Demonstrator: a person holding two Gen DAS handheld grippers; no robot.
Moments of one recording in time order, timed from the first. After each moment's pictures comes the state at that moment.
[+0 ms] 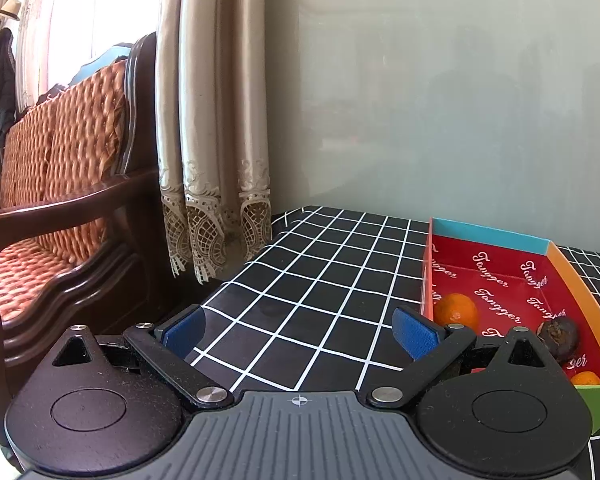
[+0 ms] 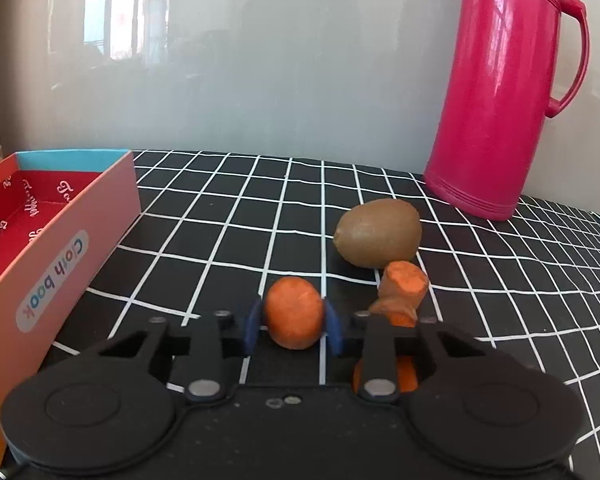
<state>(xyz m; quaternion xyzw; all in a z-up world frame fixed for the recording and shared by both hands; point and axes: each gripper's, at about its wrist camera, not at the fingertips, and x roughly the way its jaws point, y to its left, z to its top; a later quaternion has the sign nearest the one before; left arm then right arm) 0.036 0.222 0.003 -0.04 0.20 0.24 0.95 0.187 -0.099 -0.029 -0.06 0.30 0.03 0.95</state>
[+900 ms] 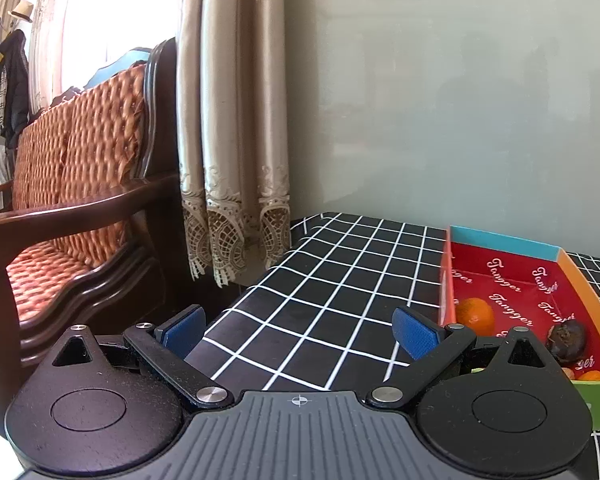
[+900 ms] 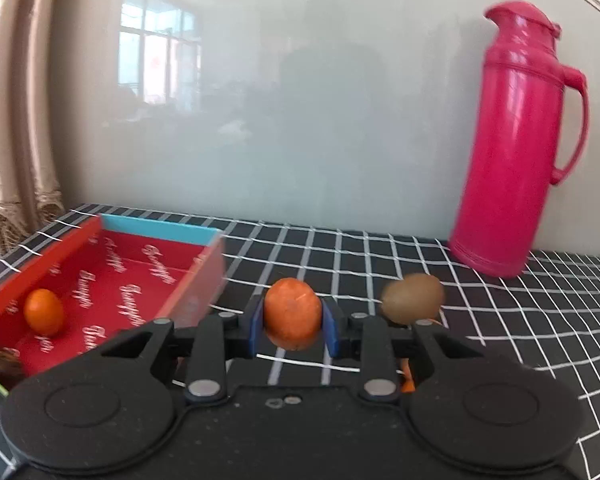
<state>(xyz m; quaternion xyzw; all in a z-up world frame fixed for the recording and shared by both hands) 0.019 0.235 0.009 -0.04 0.20 0.26 0.94 0.131 -0.059 0.032 -0.05 0.23 0.10 0.97</state>
